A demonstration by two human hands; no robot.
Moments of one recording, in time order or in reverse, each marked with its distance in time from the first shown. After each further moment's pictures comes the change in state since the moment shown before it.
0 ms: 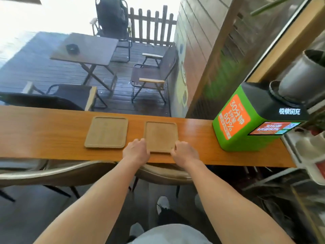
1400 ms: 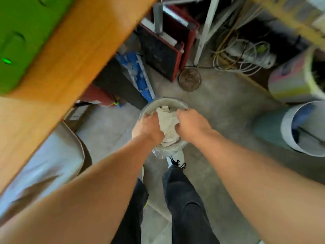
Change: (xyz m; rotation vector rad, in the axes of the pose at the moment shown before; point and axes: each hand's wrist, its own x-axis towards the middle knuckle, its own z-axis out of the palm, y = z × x) left_hand 0.082 0.365 0.547 0.398 -0.702 0.429; right_hand -0.002 0.550 0.269 0.439 -0.142 0.676
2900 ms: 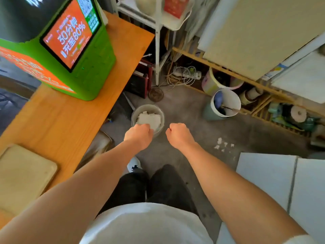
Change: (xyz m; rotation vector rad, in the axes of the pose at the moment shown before) left_hand -0.286 -0.031 -0.111 0.231 0.030 0.417; right_hand -0.332 -0.116 -0.053 0.280 0.259 0.365
